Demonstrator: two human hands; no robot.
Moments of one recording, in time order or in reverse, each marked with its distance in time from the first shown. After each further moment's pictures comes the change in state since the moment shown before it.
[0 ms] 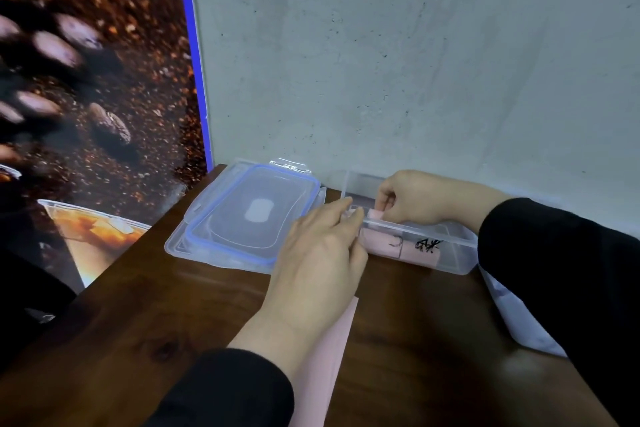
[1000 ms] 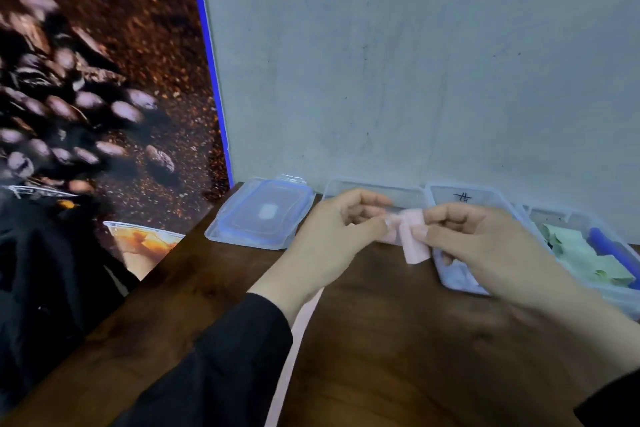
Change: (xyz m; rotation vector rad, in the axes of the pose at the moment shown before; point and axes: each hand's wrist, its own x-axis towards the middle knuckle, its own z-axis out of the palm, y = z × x) left_hand -0.020 0.118 -0.088 -0.854 -0.268 -0.244; right_hand -0.265 -0.041 -0.004 1.031 0.452 0.051
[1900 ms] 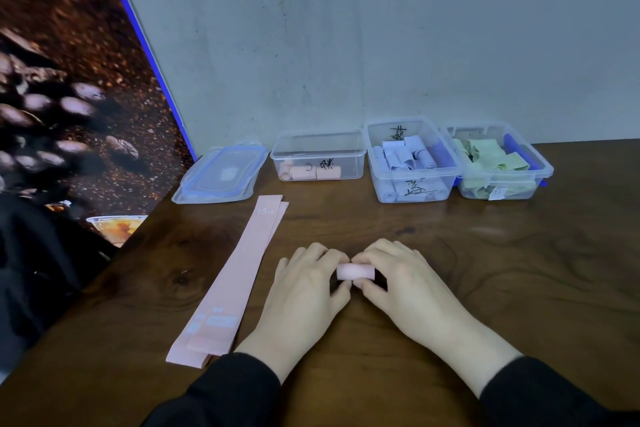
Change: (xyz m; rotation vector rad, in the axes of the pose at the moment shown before) left_hand -0.133 -0.053 0.071 1.103 -0.134 0.097; right_hand -0.118 0.120 0.032 -0.676 -0.029 -0.305
